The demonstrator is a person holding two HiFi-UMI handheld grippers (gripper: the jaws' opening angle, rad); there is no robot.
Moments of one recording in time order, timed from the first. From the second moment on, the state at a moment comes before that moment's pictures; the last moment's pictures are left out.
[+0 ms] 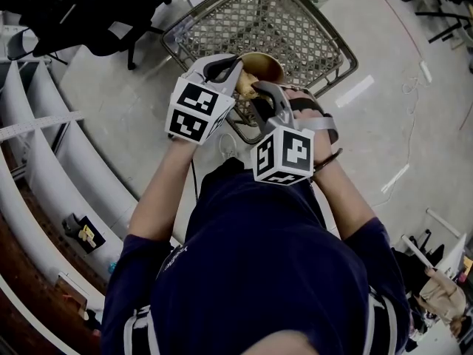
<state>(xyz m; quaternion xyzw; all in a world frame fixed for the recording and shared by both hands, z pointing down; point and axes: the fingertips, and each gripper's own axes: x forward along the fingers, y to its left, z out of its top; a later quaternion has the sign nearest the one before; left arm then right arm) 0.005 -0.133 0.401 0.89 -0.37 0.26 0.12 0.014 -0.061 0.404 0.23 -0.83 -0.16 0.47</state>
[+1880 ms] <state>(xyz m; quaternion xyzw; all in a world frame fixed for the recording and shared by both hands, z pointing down) 0.006 -0.134 0.386 0.90 -0.36 0.21 0.14 0.027 -0.062 0.401 0.21 -0.83 -0.16 0.48</state>
